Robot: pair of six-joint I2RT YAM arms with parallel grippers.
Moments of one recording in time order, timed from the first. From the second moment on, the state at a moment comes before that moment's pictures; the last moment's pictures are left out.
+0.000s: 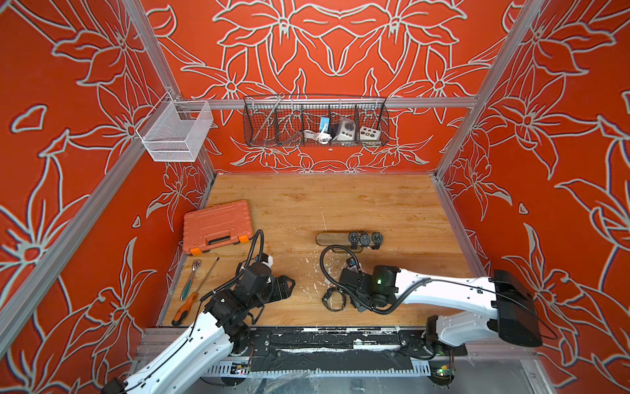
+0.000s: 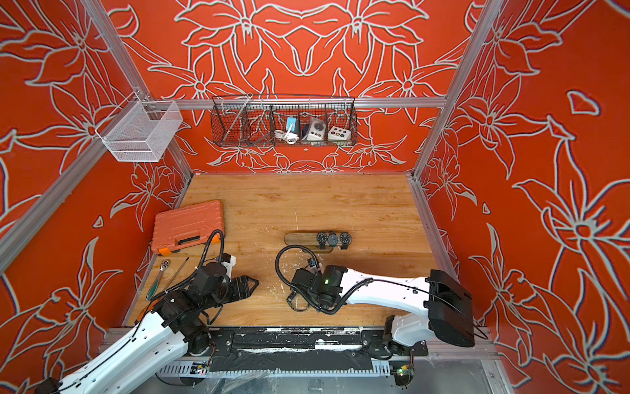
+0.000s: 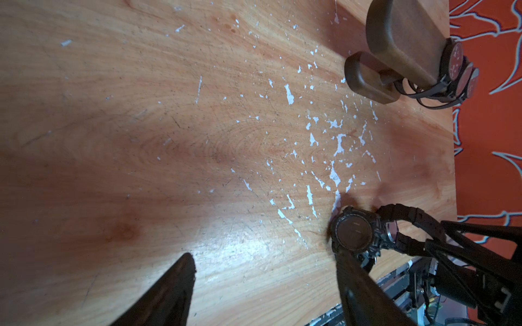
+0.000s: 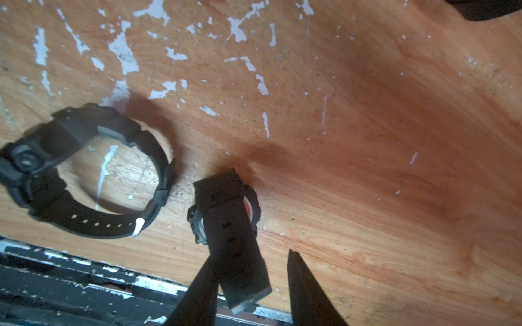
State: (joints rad) left arm -0.57 0.54 0.34 -0.62 0.09 -0.83; right arm 1.26 1.38 0.92 -1.02 0.30 0.77
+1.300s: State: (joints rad) left arm -0.58 0.58 0.36 -0.48 0.19 -0.81; right arm 0.98 0.88 0.76 -0.79 0.11 0.64
